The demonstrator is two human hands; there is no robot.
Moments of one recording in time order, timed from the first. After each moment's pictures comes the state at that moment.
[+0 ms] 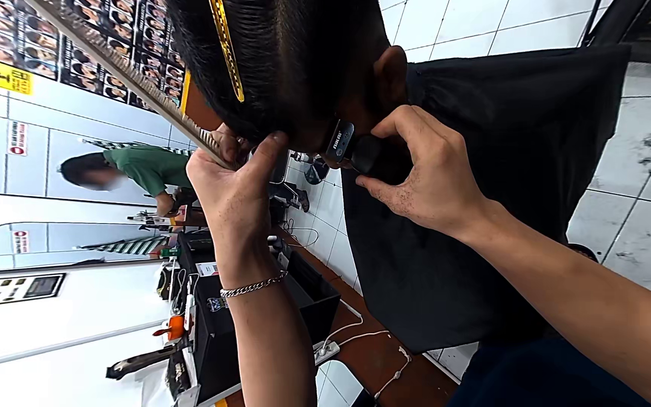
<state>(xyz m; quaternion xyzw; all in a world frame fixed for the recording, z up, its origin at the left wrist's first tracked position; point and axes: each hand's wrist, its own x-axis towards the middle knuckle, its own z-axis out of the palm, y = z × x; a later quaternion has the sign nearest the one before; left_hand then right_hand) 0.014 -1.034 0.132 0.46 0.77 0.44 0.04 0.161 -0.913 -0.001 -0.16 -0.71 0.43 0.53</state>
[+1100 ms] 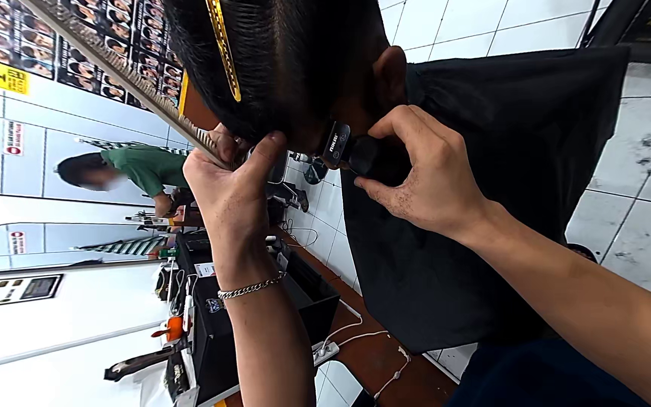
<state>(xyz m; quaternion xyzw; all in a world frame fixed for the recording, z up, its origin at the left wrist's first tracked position) 0.011 -1.026 0.132 0.45 0.79 0.42 0.02 0.161 -0.912 0.001 -0.15 -0.72 0.42 0.53</state>
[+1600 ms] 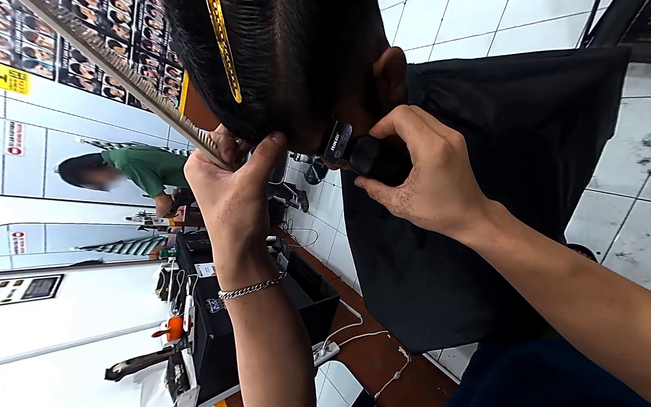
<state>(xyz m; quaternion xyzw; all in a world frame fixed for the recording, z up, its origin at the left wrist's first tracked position) 0.013 -1.026 0.132 0.45 0.78 0.42 0.02 0.162 -0.911 0.001 -0.16 -0.72 0.43 0.52</state>
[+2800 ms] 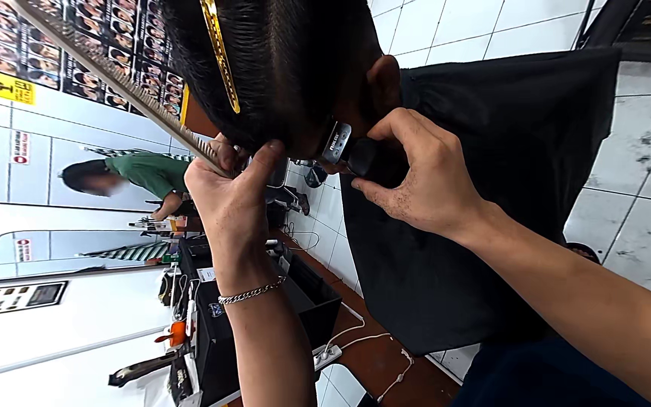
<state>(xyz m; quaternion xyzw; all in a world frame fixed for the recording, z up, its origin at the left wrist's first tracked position) 0.012 -1.030 0.132 0.46 0.78 0.43 0.03 0.164 -0.910 0.002 -0.17 -0.71 0.44 0.52</state>
